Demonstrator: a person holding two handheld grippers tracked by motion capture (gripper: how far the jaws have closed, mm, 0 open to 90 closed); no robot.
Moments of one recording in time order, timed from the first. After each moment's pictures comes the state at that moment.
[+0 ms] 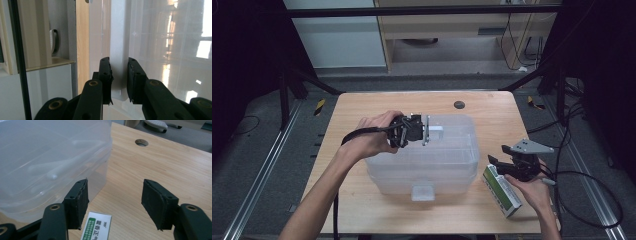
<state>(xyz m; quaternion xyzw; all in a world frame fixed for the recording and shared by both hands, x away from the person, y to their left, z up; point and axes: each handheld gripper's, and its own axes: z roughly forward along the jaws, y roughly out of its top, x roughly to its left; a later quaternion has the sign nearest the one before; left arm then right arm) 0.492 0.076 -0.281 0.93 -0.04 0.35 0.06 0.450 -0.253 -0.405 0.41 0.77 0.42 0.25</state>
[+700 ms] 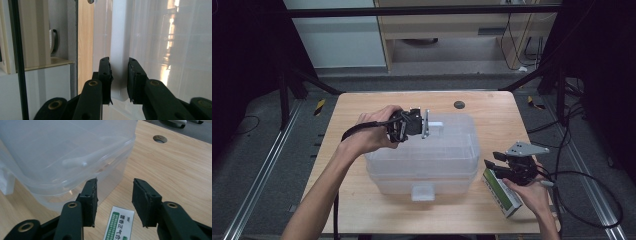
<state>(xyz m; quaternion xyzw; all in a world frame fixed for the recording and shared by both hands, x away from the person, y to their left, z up) 0.501 0.077 -0.274 0.94 -0.03 0.34 0.06 0.440 -0.242 -0.398 0.38 0.80 0.42 0.21</state>
